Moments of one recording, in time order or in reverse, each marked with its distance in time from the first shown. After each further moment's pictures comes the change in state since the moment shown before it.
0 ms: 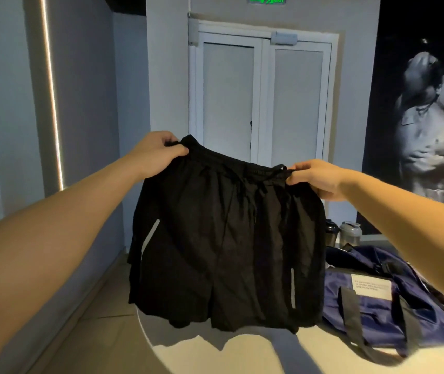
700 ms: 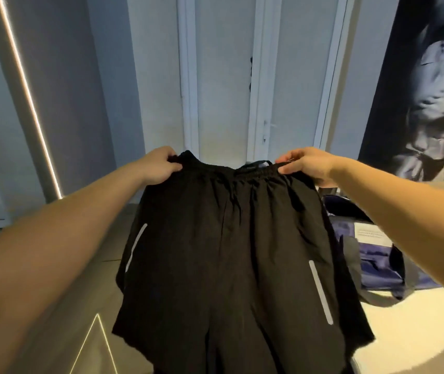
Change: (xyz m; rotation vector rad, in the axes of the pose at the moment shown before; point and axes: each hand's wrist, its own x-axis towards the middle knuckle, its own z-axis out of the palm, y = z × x) left_hand -0.007 -0.125 0.107 0.206 -0.297 -0.230; right_hand 0.053 0.107 0.038 -0.001 0.003 0.203
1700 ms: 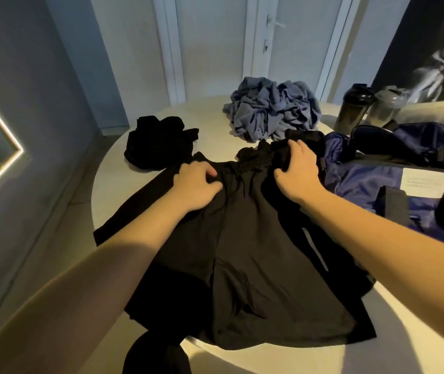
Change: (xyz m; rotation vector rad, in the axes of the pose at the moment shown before) left_hand 0.027 -0.044 0.237 0.041 -0.190 -0.072; right_hand 0.108 0.196 0.111 -0.554 0.402 -0.025
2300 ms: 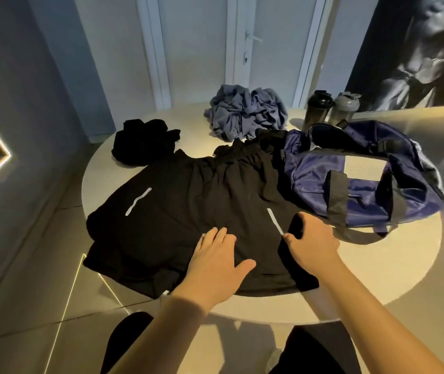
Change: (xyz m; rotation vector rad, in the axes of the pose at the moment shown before) left_hand -0.198 0.067 0.078 0.102 -0.214 0.131; right_hand -0.187 0.067 -0.048 -0.190 -0.102 0.284
